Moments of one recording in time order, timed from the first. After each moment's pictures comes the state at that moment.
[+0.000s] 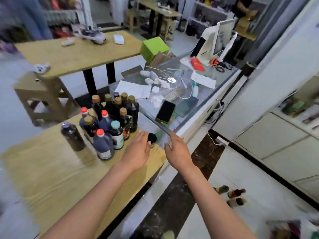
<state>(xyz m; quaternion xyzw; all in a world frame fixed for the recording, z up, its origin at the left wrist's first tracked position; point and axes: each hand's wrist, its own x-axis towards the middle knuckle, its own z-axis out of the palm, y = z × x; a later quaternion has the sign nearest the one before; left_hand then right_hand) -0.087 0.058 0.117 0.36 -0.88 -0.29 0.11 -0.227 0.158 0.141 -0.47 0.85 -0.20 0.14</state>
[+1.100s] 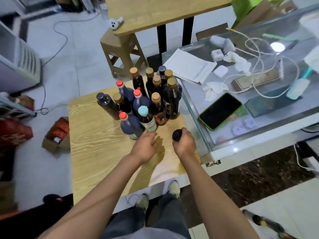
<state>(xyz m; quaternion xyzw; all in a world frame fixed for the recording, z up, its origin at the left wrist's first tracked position) -0.114 -0.002 0.028 0.63 -0.70 -0.34 0.03 -0.282 -0.004 -0.039 -0.50 0.80 -0.11 0.31</state>
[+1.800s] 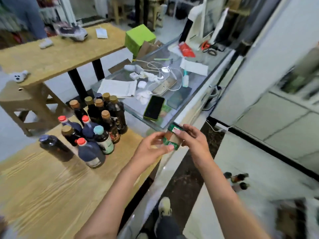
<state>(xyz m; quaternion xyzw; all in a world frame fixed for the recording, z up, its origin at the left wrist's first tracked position) -0.159 0.093 0.145 0.33 -0.66 -0.65 0.19 -0.301 0.188 0.157 -0.16 0.67 -0.65 0.32</state>
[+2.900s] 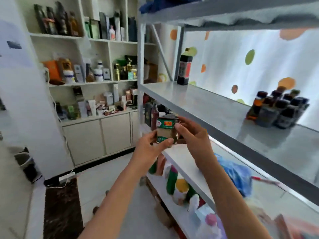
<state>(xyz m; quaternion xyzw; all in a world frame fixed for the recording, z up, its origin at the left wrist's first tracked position) -0.397 0.760 0.343 -0.19 -0.71 -0.67 -0.05 -0.357 0.907 0.369 0.02 0.70 -0.67 -0.24</state>
